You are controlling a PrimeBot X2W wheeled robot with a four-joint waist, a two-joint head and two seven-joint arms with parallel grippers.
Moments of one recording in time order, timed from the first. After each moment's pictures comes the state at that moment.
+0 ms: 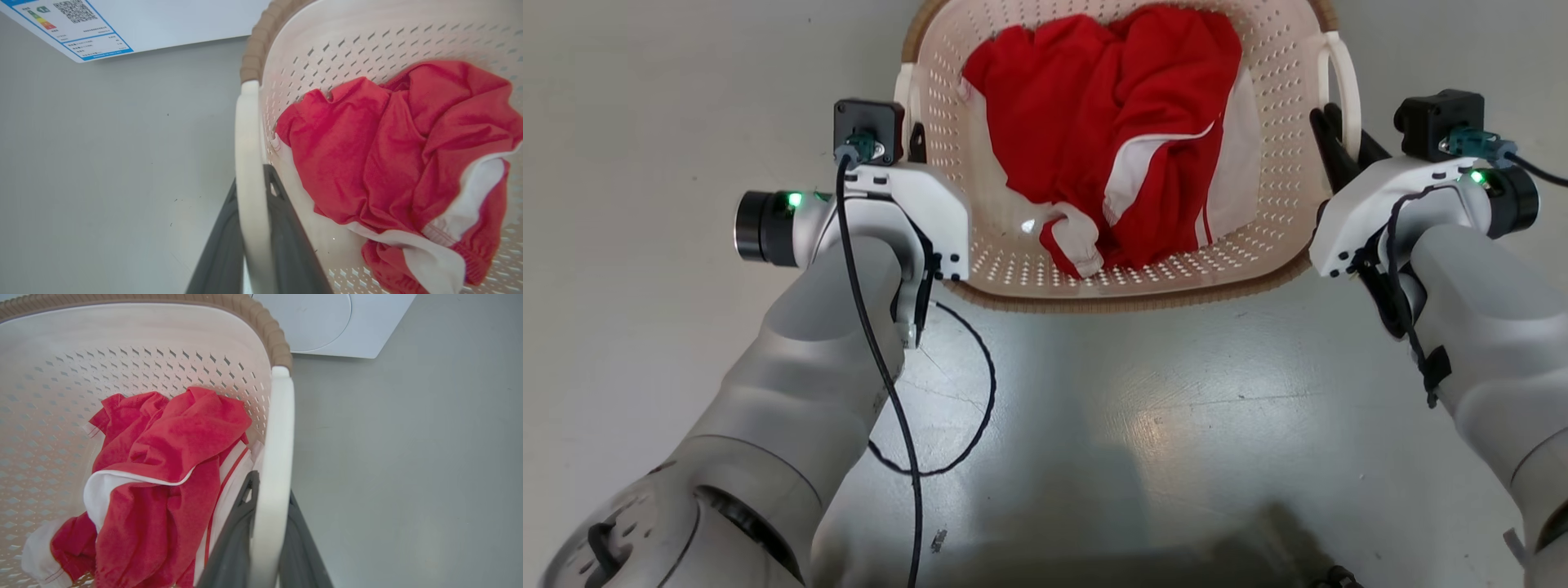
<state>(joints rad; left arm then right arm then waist) -1.11 0.03 -0.97 1.20 -0.93 0.21 -0.24 -1.08 -0.23 0.82 1.18 0.79 0.12 -0.25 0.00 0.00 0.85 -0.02</state>
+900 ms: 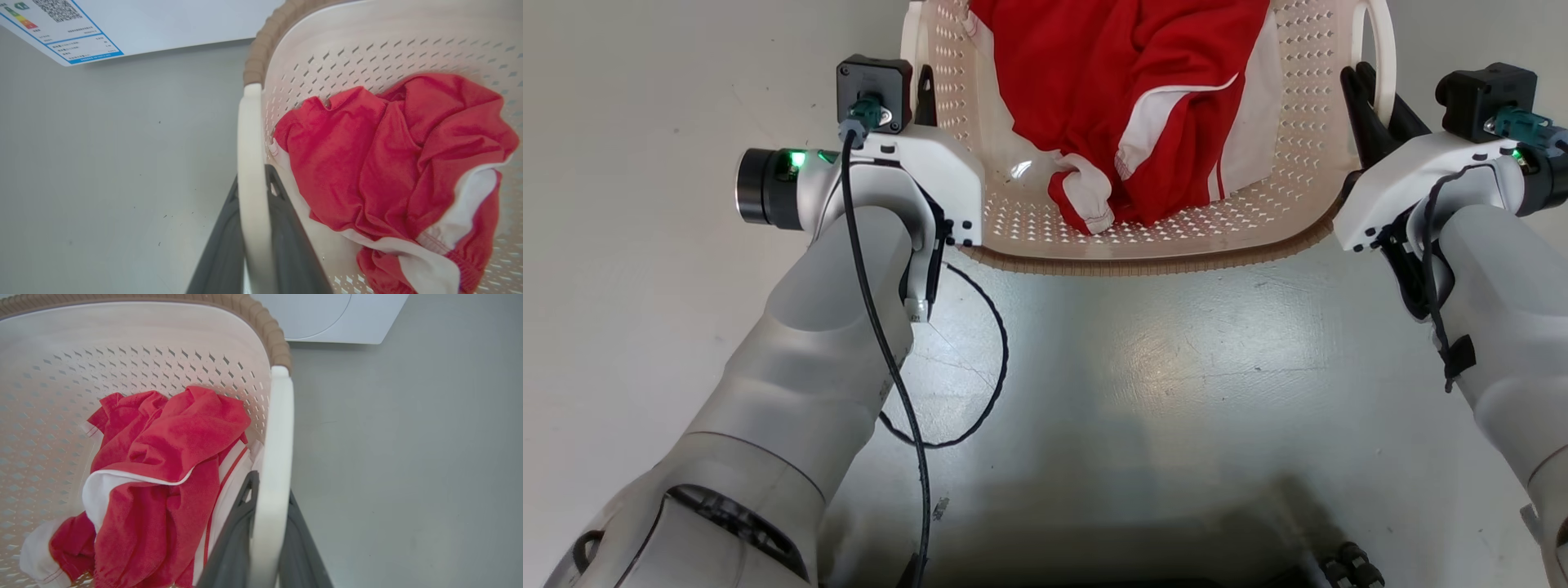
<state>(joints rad) -1.10 0.04 -0.74 1.06 -0.68 0.25 -0.24 -1.05 -0.26 0.58 1.07 0.60 0.12 -0.26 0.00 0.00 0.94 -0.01</state>
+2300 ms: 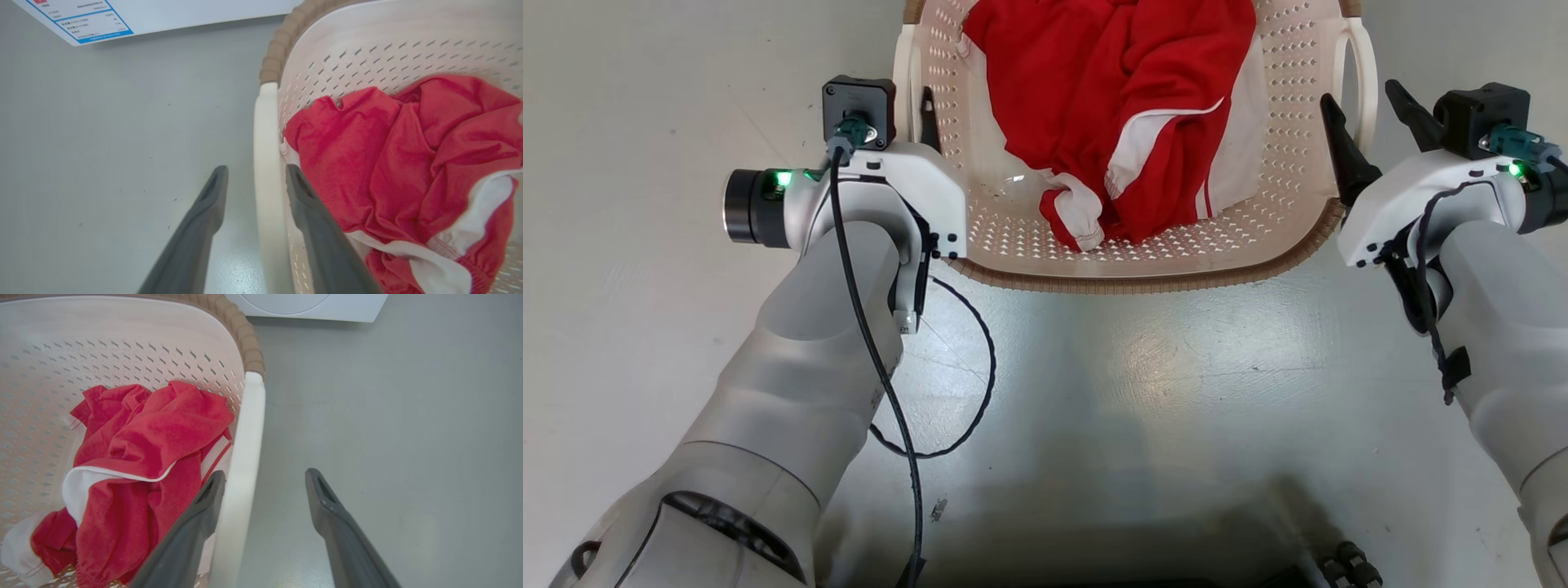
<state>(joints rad) -1.08 0.03 -0.72 1.10 -0.67 0.25 -0.26 -1.03 -0.24 0.48 1.13 0.49 0.13 -0.26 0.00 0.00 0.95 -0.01</state>
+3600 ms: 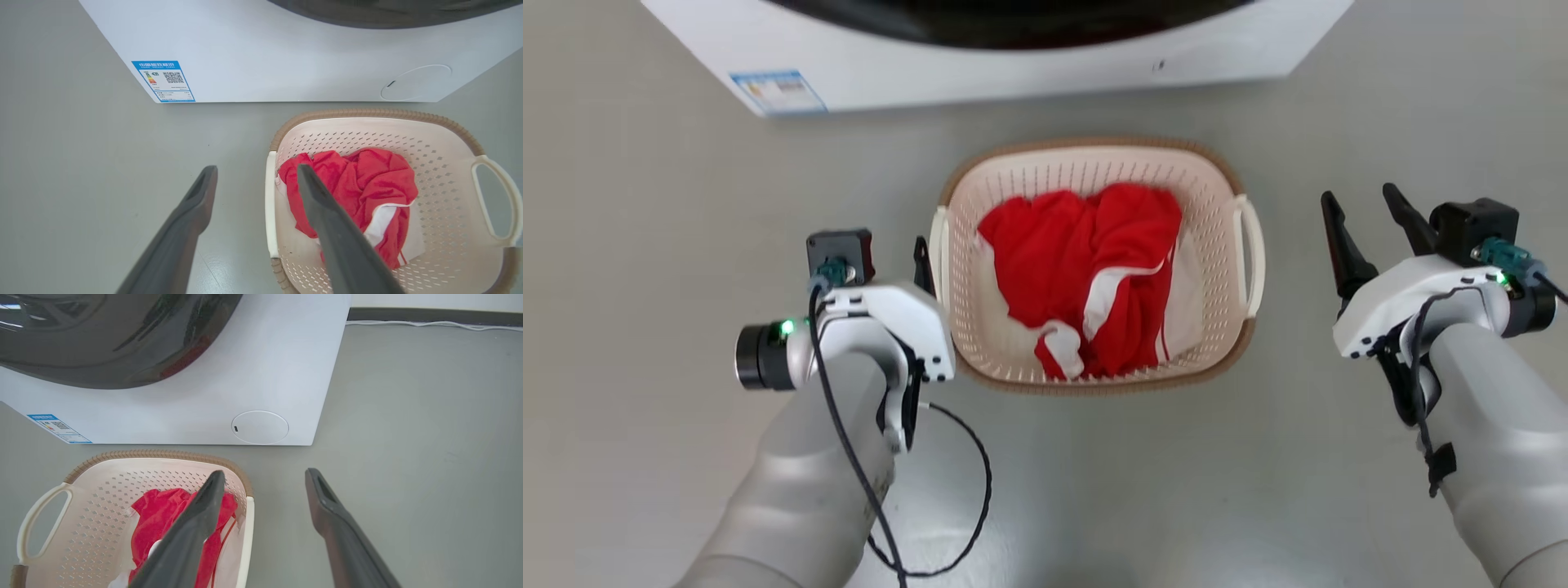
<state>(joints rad) -0.83 0.04 -0.58 1.06 -0.67 0.23 -0.26 -0.78 -0.22 0.23 0.98 0.33 0.13 -0.26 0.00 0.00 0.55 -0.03</state>
